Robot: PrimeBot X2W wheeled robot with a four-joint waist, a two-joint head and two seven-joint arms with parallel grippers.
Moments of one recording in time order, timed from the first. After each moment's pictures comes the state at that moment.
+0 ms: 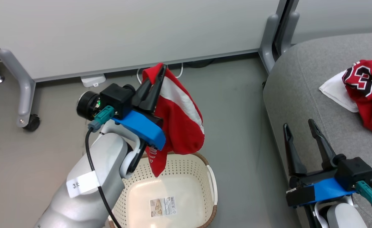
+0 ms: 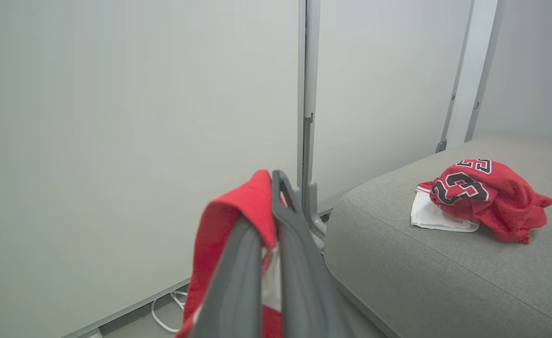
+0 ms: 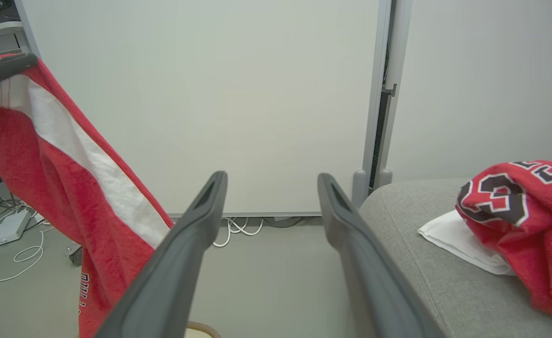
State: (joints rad) left arm -0.69 0.20 -0.65 0.52 -0.53 -0.08 -0.26; right arm -0.15 -0.05 0.02 0.14 0.10 0.13 -0.26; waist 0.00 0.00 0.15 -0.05
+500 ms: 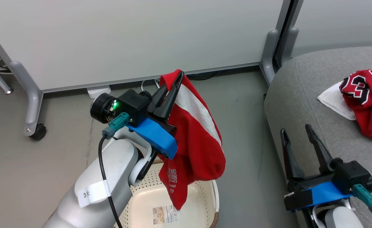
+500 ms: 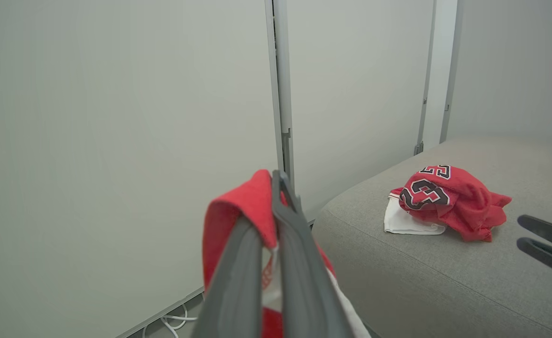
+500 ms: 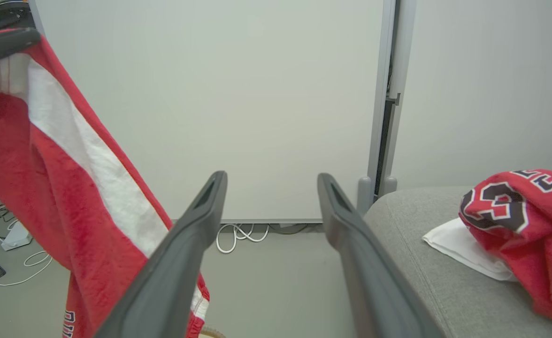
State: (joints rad) left arm -0.66 0.20 -0.70 0.42 -0.52 -0.06 -0.21; right arm -0.12 -0.05 0.03 0.15 0.11 0.13 -0.26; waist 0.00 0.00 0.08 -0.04
